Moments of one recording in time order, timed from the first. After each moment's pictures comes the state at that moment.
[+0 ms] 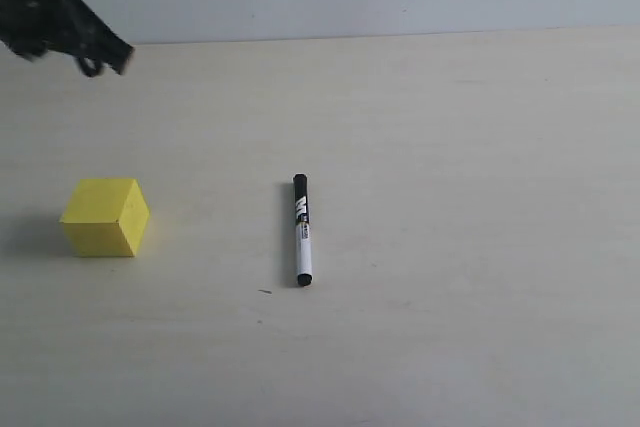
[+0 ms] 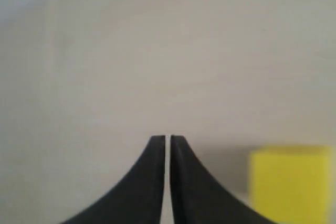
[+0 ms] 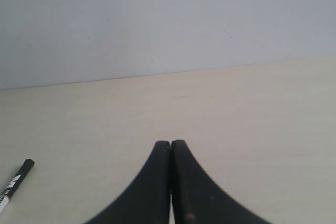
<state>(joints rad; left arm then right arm) -0.55 1.76 -1.41 0.66 1.20 -0.50 -0.02 0.01 0.00 0.04 0.24 0.08</state>
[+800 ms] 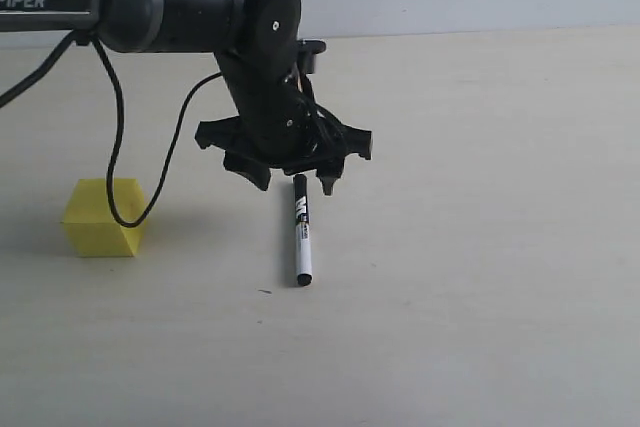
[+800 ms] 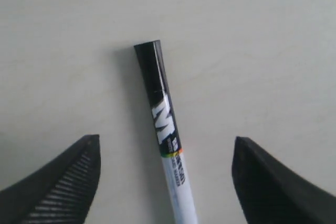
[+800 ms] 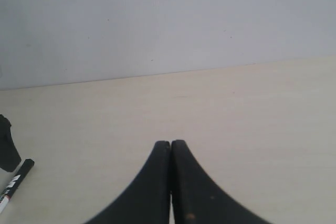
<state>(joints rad) -0.73 2.11 -1.57 0.01 0.88 -0.52 -0.02 0.01 0.00 0.04 0.24 0.08</state>
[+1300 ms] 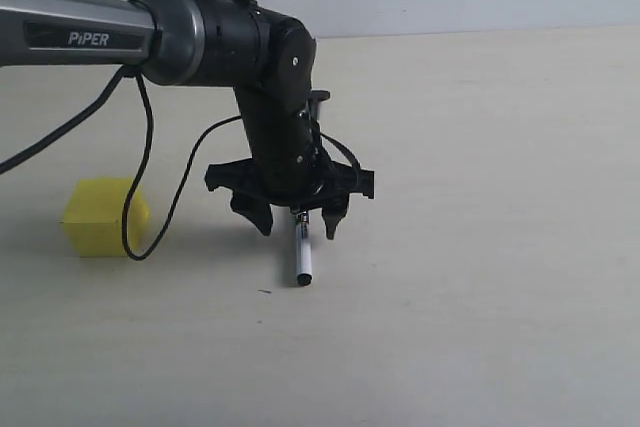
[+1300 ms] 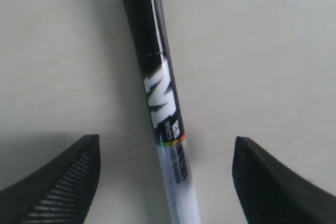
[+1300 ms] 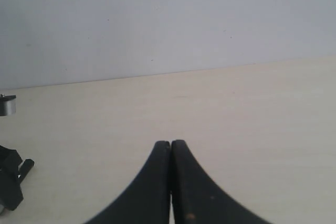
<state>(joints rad) -0.73 2.22 -1.59 -0.09 0.95 -0.50 -0.02 0.01 0.00 0.04 0.24 0.08</state>
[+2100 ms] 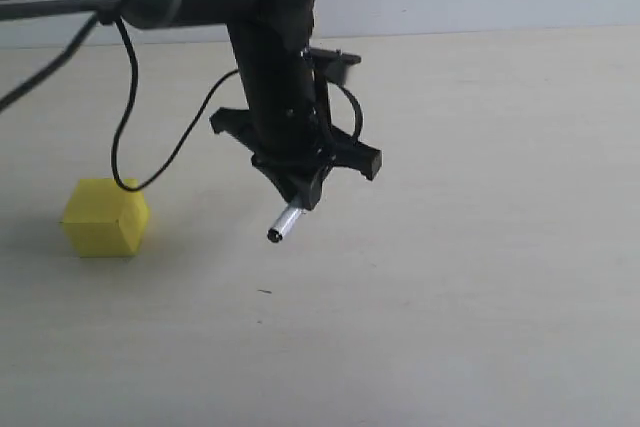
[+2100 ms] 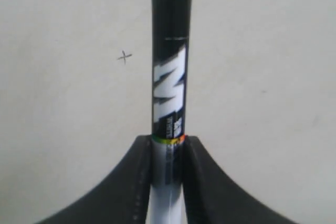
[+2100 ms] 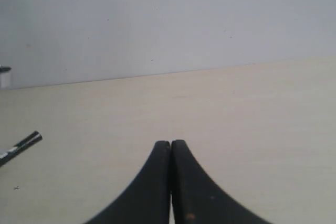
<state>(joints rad) -0.73 2.15 -1.71 -0.12 1.16 -0.15 -0.02 0.01 0.00 0.04 0.24 0.08</state>
